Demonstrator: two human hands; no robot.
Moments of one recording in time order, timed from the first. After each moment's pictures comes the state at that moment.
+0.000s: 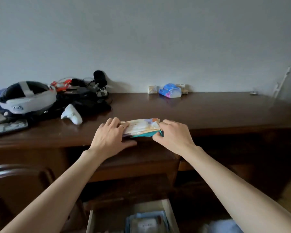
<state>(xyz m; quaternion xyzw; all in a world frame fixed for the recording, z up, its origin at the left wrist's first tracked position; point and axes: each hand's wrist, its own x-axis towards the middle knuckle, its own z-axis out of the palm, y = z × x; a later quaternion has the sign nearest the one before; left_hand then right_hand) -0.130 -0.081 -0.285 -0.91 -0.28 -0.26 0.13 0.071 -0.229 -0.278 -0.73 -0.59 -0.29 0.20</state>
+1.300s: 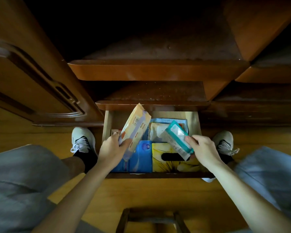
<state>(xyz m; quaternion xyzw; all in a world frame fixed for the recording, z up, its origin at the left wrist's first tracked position) -0.235 -0.166 -0.628 -0.72 -0.57 -0.06 -0.40 0.037 -0.323 -0.625 -0.84 -0.34 0.33 0.25</state>
